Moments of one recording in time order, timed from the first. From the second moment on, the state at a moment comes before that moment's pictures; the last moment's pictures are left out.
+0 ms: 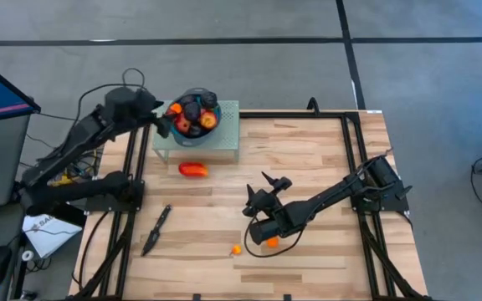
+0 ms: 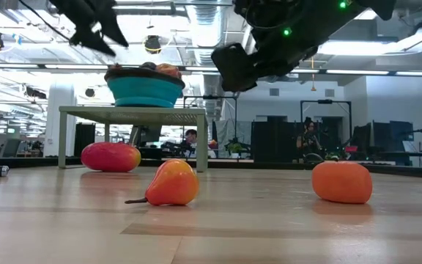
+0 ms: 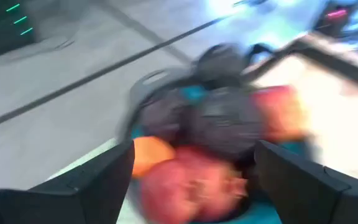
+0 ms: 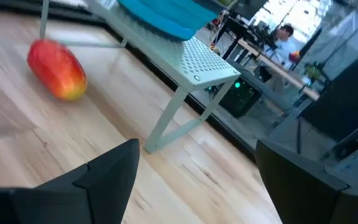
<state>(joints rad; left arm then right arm) 0.75 0.83 0.98 -0.62 -0.07 -0.05 0.41 1.94 1.25 -0.41 1.34 0.61</state>
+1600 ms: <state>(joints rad) -0.64 0.98 0.38 -0.16 -0.41 -0.86 0.41 1.86 1.09 -0.08 0.25 0.45</state>
